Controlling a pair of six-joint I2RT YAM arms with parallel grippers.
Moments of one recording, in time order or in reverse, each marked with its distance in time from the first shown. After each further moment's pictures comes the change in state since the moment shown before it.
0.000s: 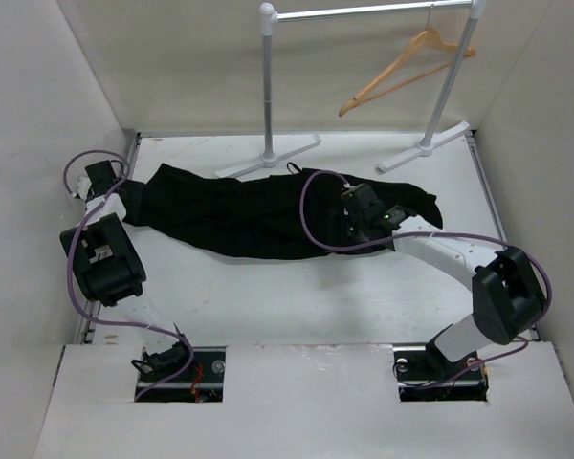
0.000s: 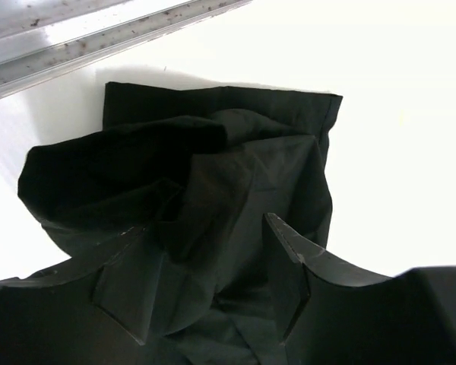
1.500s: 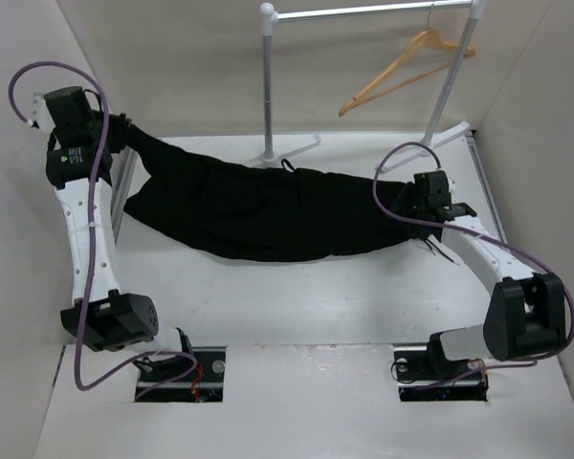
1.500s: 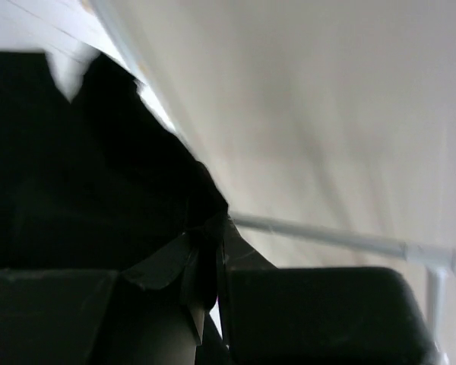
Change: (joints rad) left arm -0.195 -0.339 0.609 -0.536 0.002 -0.084; right arm -0.447 -0.156 -0.104 0.050 0.140 0.159
